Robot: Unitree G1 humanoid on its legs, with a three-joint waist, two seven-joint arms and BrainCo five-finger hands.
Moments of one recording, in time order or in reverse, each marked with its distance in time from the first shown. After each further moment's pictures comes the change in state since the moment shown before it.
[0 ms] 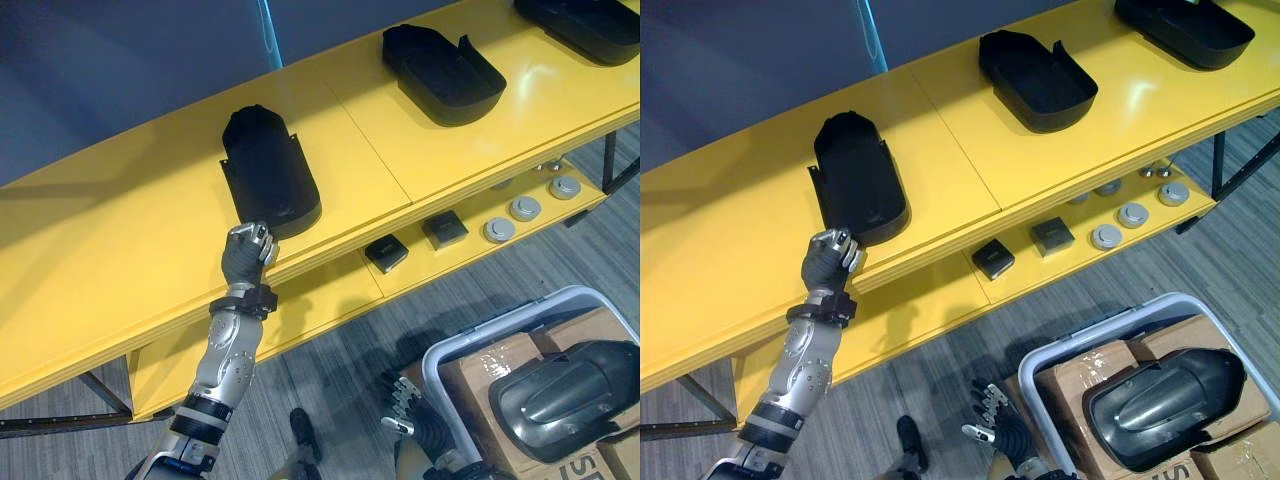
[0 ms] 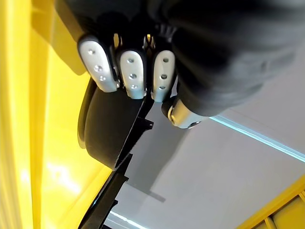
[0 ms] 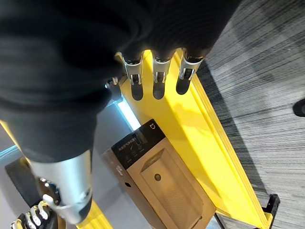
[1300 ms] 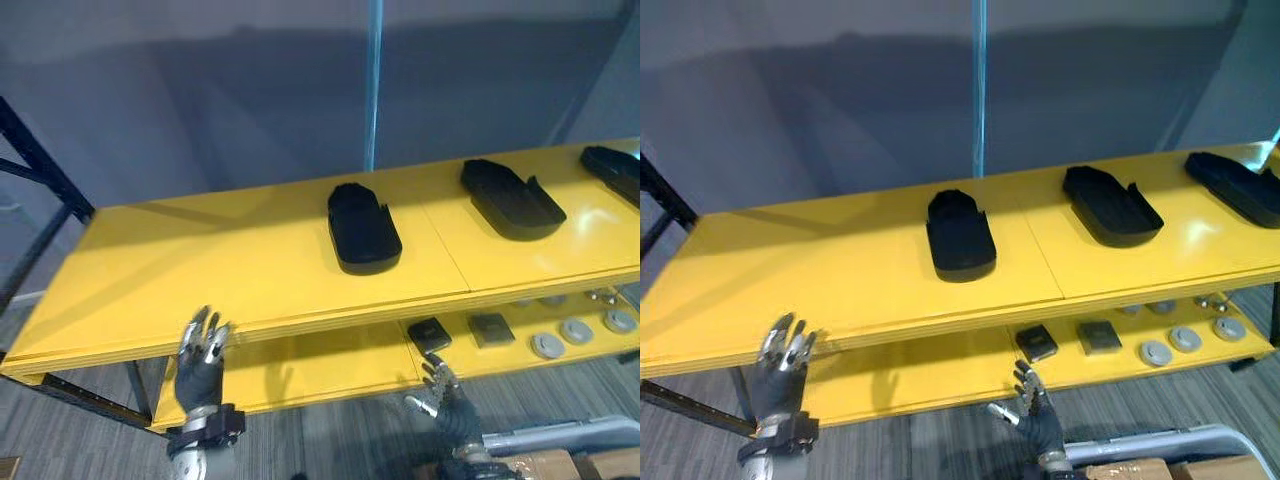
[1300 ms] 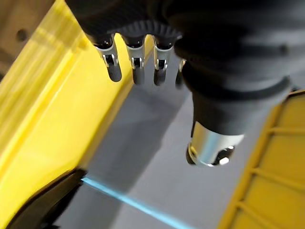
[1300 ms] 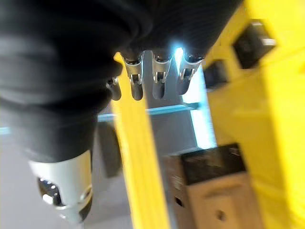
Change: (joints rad) left arm 0.874 -0.228 0.192 -0.466 0.163 -0.089 -0.053; right arm -0.027 0.069 -0.161 0.010 -0.189 -0.137 -0.249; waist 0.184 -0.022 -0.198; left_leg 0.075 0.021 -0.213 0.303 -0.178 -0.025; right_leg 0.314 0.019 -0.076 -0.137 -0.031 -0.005
